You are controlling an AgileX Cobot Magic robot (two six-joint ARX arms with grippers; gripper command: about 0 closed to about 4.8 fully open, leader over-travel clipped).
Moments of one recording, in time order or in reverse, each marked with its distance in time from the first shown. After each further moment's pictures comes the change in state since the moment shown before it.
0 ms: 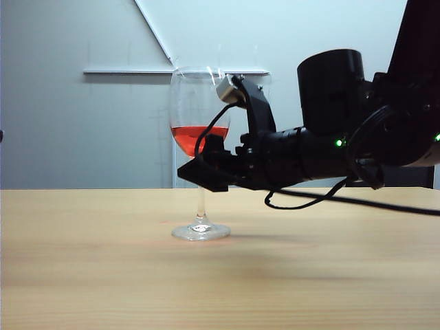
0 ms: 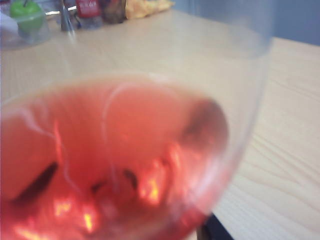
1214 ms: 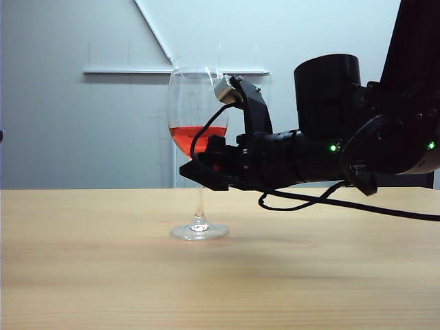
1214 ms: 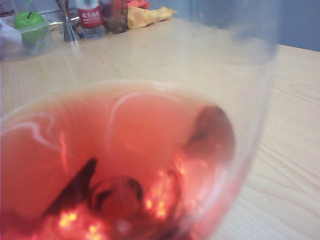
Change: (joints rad) left arm 0.000 0.000 0.000 0.000 0.000 0.000; right arm 0.006 0.027 0.012 0.053 0.007 0.031
